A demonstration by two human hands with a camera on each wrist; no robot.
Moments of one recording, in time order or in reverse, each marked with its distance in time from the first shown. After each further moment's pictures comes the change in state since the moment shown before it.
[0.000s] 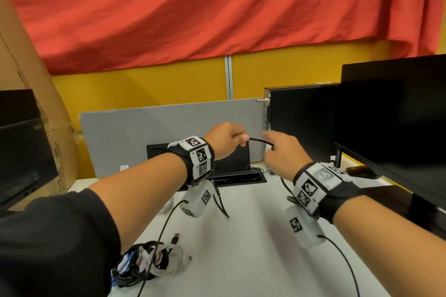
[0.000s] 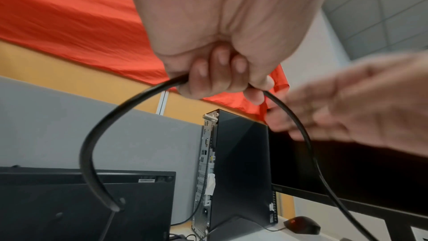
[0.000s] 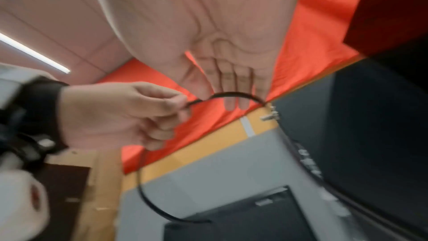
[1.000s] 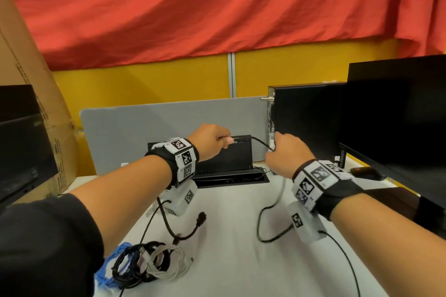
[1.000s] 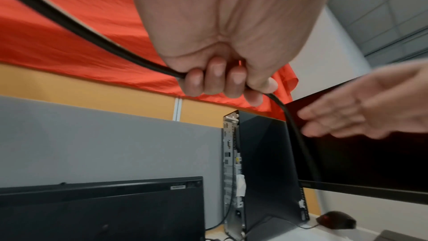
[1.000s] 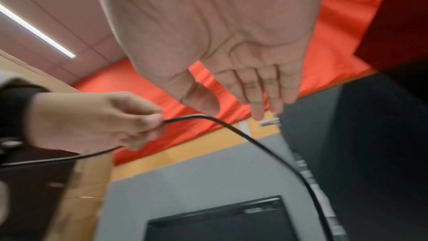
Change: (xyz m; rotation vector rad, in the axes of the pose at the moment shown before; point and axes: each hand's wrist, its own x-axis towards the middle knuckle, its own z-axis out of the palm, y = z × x) left_hand -0.013 -0.038 -0.015 0.138 -0.023 -0.065; right_hand 0.016 0.005 0.007 -0.244 -0.018 0.094
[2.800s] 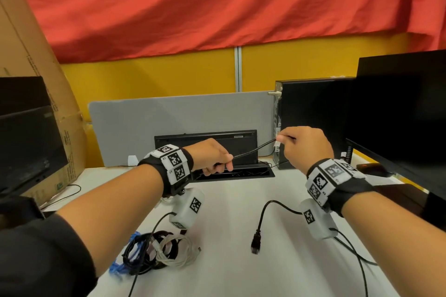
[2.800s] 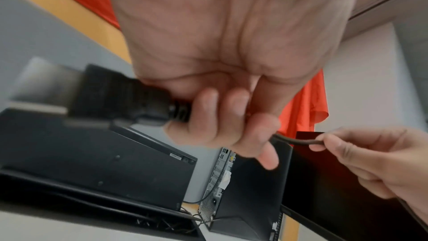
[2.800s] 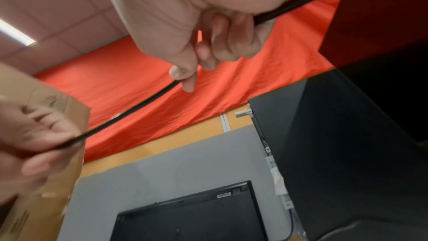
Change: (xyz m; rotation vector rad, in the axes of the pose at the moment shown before) left_hand -0.045 -0.001 0.005 -0.576 -0.358 -0.319; right_hand 0.003 0.024 0.011 0.094 0.312 -0.107
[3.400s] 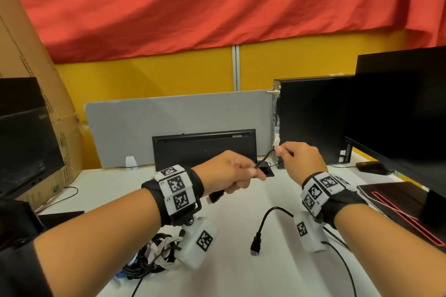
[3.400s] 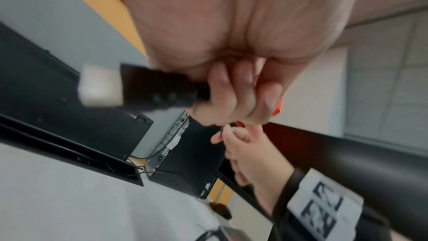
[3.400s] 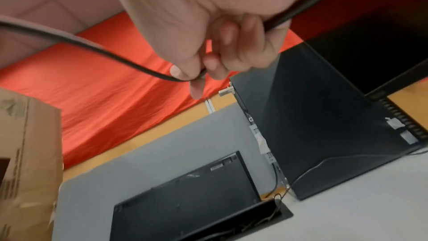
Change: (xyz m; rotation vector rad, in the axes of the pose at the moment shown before) left_hand -0.028 0.017 0.045 -0.184 -0.107 0.235; right_hand -0.018 0.014 0.025 0.058 -0.110 0.127
